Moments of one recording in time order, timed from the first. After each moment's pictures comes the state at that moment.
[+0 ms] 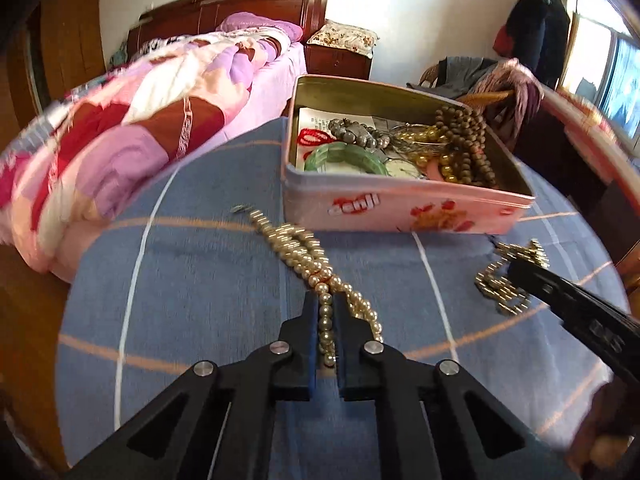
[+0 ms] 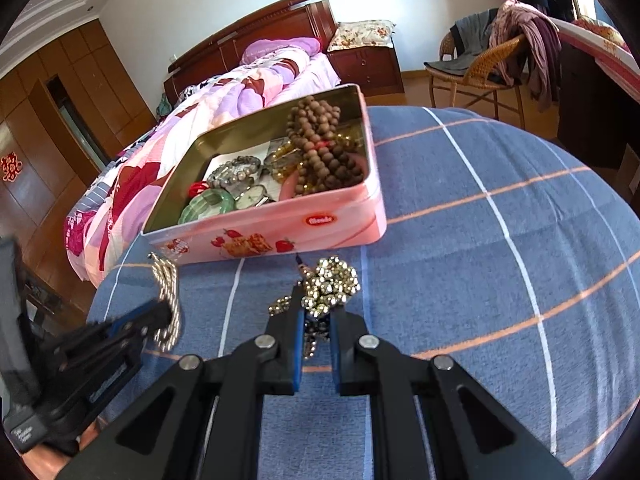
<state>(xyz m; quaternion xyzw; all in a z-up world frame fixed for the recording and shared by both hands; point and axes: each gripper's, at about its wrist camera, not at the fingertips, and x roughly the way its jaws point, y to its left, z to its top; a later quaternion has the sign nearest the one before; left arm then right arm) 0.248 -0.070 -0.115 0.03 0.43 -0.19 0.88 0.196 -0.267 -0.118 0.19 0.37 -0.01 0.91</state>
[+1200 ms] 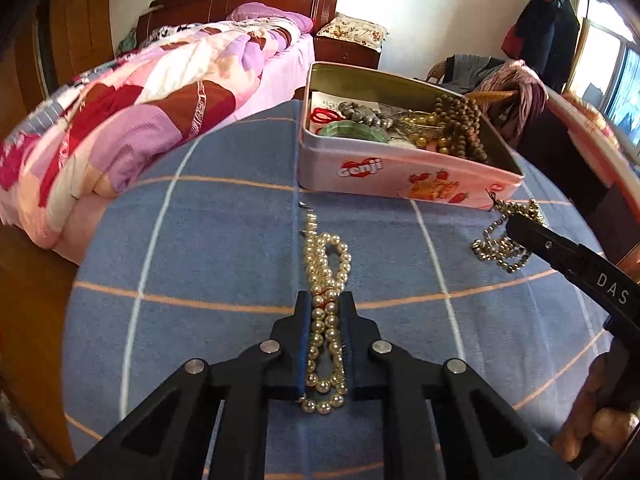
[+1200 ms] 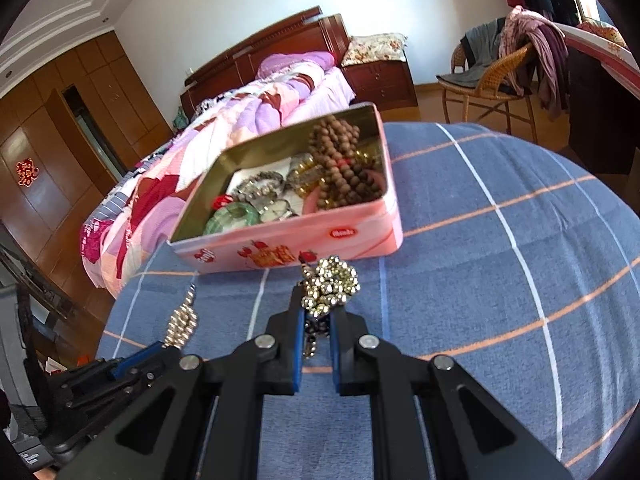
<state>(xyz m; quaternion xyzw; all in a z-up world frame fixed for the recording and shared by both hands) 0.229 -0.060 -0.118 0.02 0.45 -0.18 0.88 0.184 -0.259 -0.104 0.19 0.33 0.01 0.92</state>
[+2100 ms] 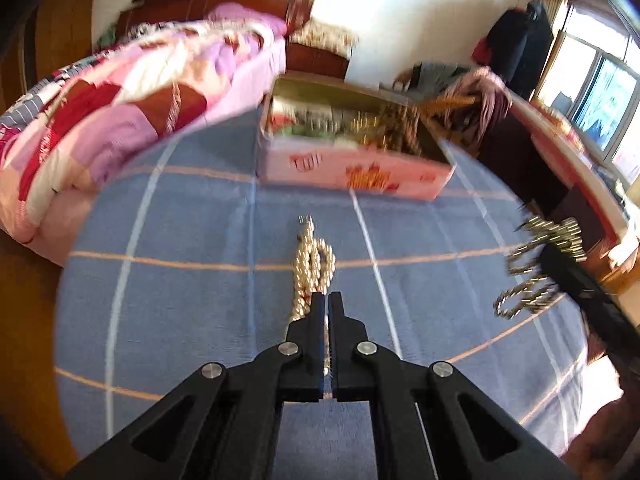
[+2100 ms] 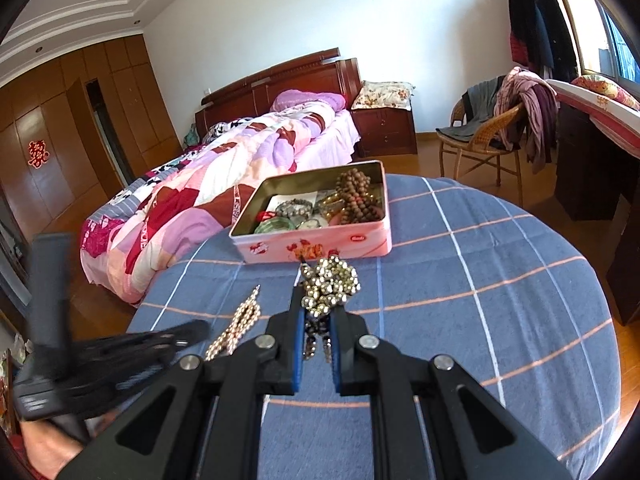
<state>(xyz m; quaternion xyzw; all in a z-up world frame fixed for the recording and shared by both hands) 0.201 -0.068 -0.103 0.00 0.45 -0.23 0.86 0.103 -0.221 -0.063 0.13 0.28 0.00 0.95</state>
